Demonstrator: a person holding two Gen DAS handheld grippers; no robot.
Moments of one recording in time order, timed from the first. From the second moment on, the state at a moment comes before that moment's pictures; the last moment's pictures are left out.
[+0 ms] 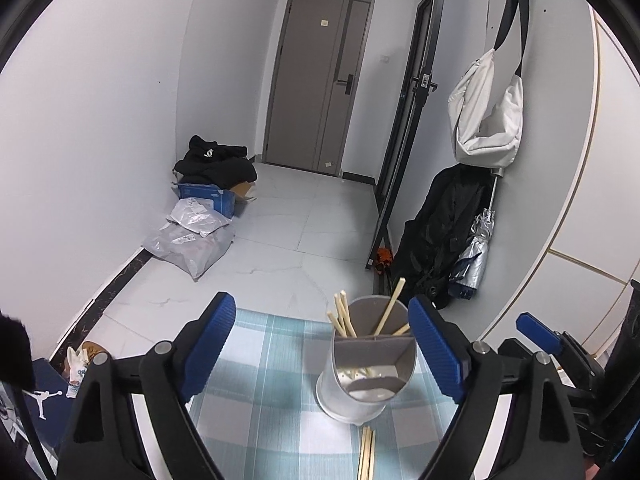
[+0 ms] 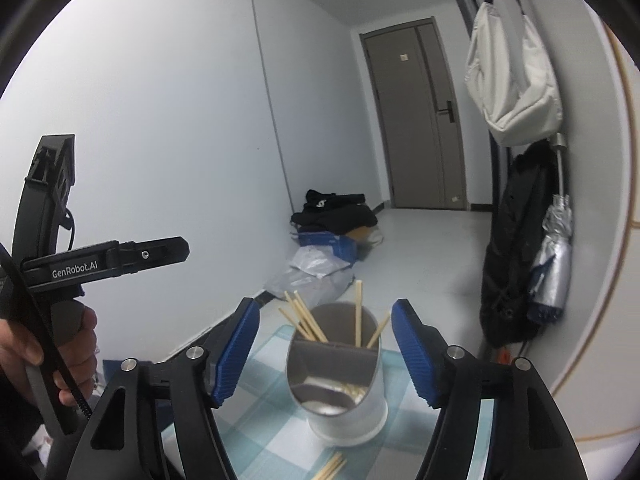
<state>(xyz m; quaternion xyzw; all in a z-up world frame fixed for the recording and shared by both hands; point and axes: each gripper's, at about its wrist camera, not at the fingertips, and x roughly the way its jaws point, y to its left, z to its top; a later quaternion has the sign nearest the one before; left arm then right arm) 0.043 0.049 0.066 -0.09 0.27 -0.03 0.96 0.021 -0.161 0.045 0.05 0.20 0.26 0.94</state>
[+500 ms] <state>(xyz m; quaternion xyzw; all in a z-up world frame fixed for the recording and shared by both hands) 0.014 0.042 0.024 -0.07 0.26 0.02 0.96 -0.021 -0.174 0.009 0.06 0.23 0.22 0.95</state>
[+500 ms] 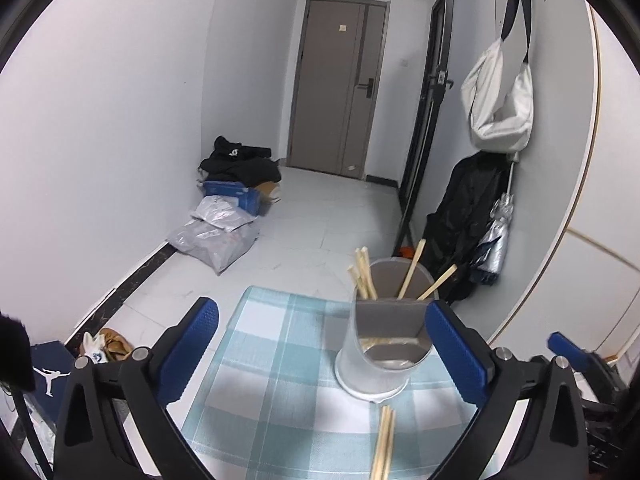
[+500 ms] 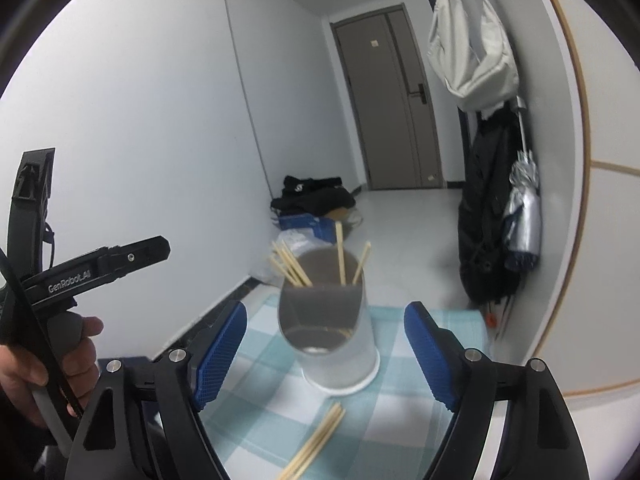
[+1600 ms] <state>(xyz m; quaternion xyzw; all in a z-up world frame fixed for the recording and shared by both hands) 0.044 0.057 -0.078 -0.04 0.38 0.02 0.92 0.042 -0.123 -0.159 0.00 0.51 0.14 0.85</state>
